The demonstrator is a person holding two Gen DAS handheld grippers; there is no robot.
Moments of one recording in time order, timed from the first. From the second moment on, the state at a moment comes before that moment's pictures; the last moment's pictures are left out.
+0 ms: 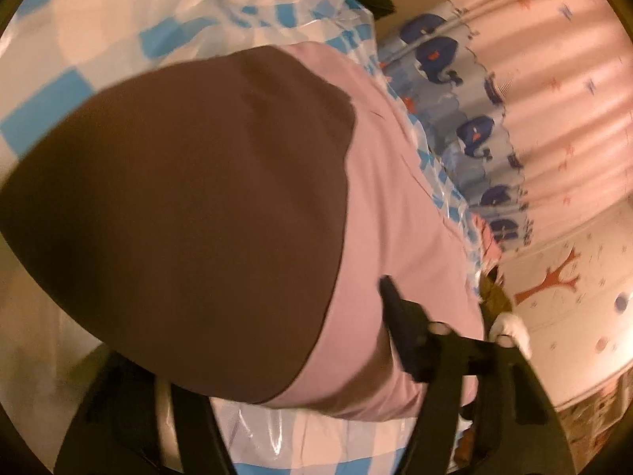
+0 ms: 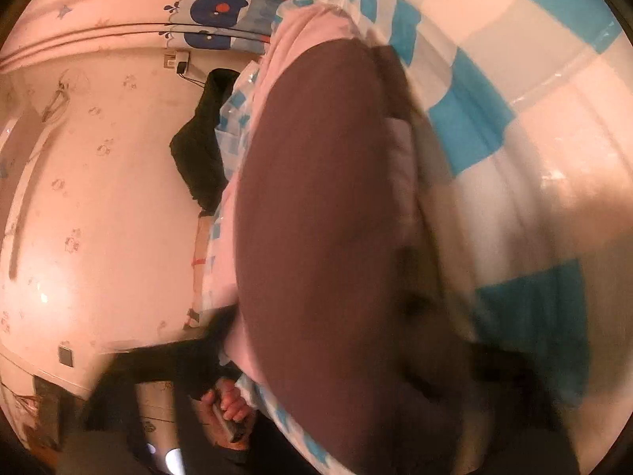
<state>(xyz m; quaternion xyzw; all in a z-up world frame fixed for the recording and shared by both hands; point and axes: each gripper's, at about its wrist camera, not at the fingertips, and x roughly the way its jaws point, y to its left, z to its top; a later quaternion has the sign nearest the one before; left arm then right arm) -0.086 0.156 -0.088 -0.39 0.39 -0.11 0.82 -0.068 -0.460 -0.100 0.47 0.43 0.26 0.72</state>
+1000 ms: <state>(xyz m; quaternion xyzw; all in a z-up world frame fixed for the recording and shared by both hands) -0.215 0.068 -0.052 -0.10 0.37 -0.09 0.92 -0.165 -0.489 -0.093 0.42 0.45 0.28 0.74</state>
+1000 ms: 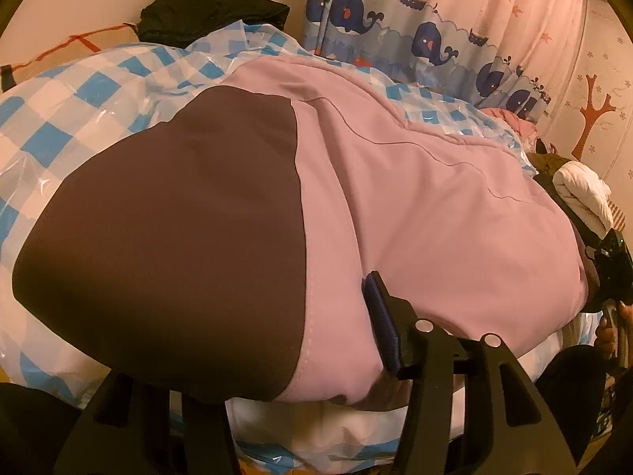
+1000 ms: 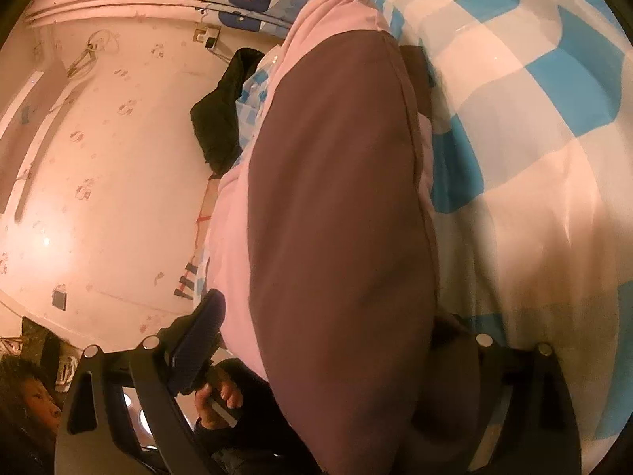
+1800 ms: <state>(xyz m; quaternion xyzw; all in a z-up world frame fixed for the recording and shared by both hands) -0.218 0.066 -0.053 -0.09 0.36 -0.10 0.92 -0.171 -0.495 -0.094 0.41 0.46 0.24 0.75</state>
